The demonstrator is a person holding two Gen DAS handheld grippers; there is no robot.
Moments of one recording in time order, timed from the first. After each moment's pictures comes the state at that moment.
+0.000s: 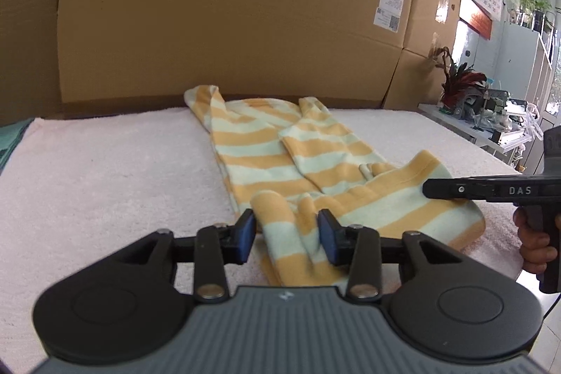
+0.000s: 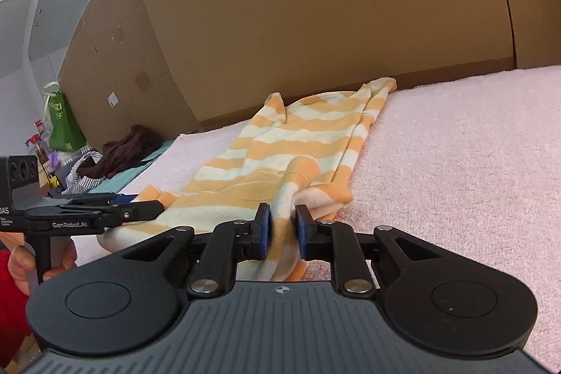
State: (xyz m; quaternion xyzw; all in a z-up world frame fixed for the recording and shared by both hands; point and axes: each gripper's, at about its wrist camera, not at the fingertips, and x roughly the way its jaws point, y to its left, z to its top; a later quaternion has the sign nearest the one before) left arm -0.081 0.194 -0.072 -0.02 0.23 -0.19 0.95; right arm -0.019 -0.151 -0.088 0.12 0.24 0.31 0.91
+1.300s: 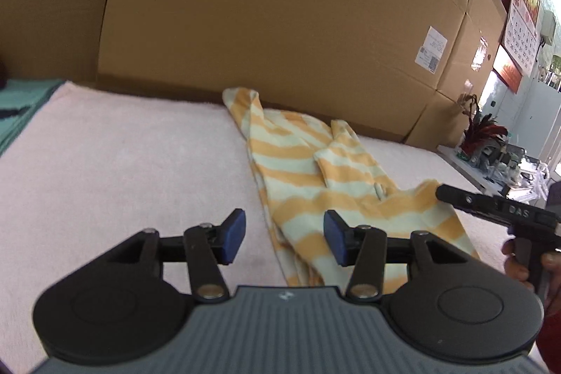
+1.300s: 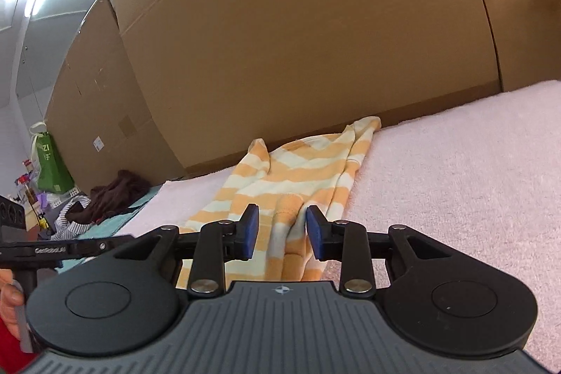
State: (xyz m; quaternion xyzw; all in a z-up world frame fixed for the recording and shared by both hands) left arm -0.076 0.226 -0.073 -0.13 0.25 -0.16 0.95; right arm -0.005 -0.152 -0.081 0.16 0.19 0.28 0.93
